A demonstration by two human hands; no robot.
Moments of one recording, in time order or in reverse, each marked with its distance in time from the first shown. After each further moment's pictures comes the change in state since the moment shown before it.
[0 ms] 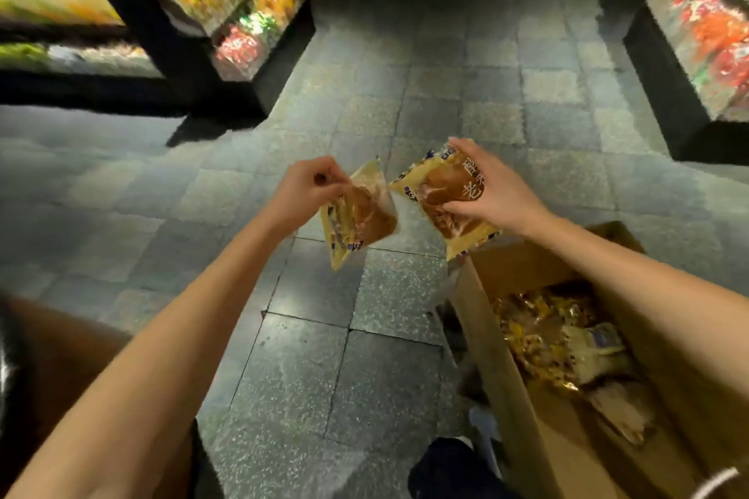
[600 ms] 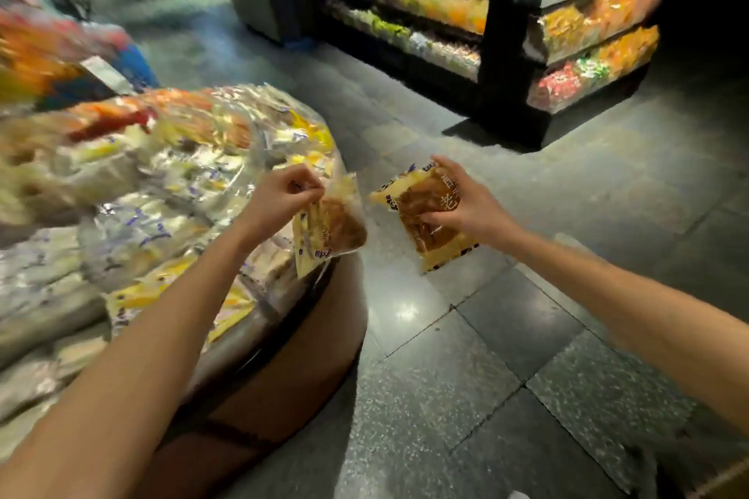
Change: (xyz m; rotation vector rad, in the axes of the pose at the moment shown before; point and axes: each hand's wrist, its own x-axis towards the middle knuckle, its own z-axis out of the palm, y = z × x) left_hand -0.478 -0.176 -0.351 0.072 0.694 -0.416; right_hand -0.027 -0.461 0.351 0.274 -0.496 -0.616
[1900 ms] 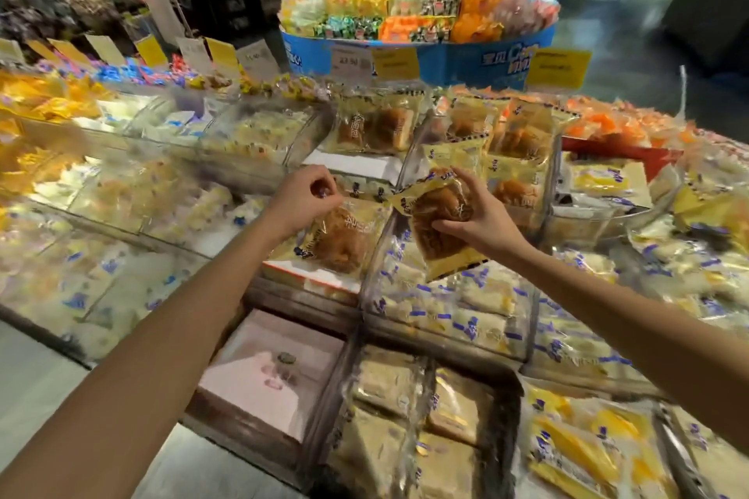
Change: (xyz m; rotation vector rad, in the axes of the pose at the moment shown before) left_hand -0.268 -0.398 -0.583 0.330 0.731 -0.631; right_hand 0.287 -0.482 0.695 0.249 -0.687 -0.546
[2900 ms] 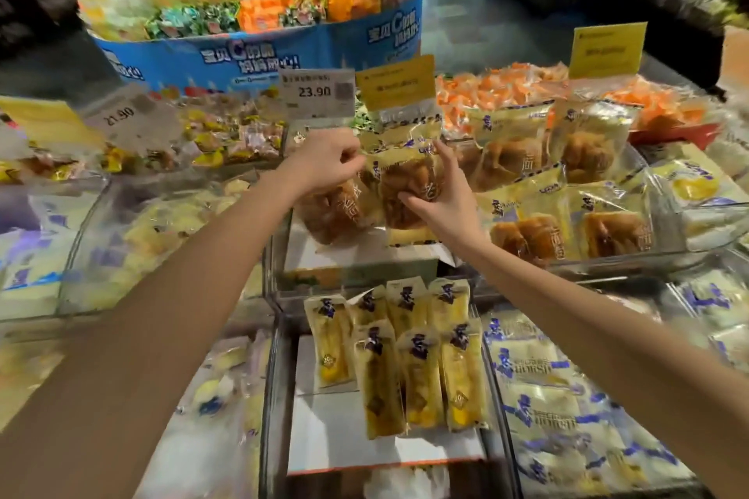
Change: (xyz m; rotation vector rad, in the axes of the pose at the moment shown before) left_hand 0.398 -0.159 -0.001 0.307 -0.361 0.675; right_hand 0.296 0.030 0.160 -0.071 0.596 0.158
